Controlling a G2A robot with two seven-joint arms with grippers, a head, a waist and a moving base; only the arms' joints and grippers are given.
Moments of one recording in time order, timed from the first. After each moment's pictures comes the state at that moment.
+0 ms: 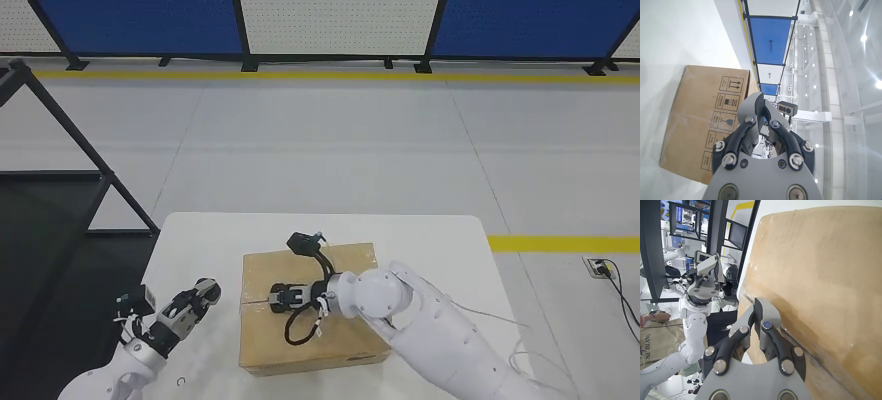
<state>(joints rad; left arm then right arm) 1.38 -1.08 -1.63 -1.76 -0.44 0.07 -0.46 -0.42 -1.39 0.62 -1.22 0.03 0.09 0.78</state>
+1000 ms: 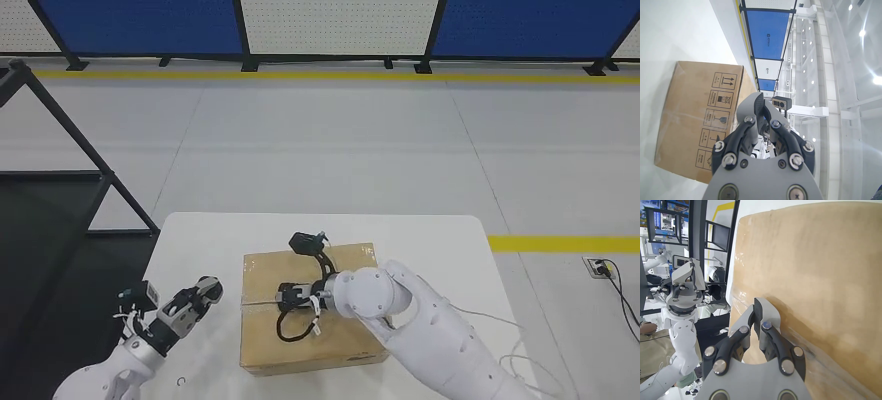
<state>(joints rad) 1.35 -1.08 -1.63 -1.75 -0.45 0.08 -0.52 -0.47 -1.38 0.71 -1.31 -0.16 0.30 0.85</state>
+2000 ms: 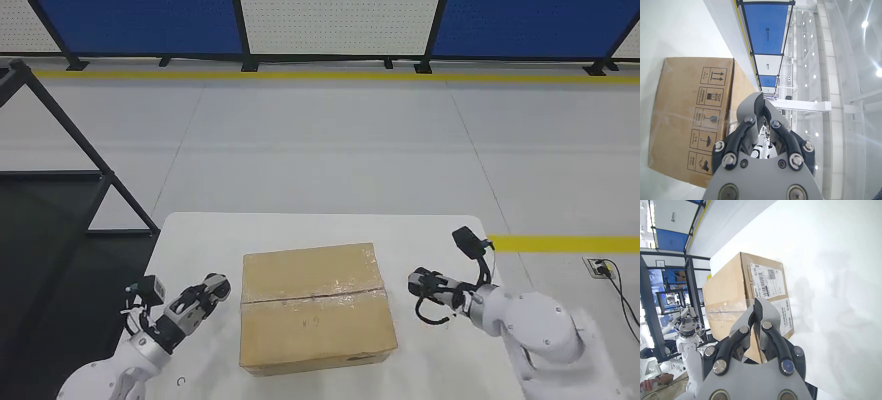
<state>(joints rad) 1.34 -1.08 -1.61 -1.78 -0.43 0.07 -0.52 -1.04 -1.16 1.50 -1.86 -0.38 0.46 0.98</state>
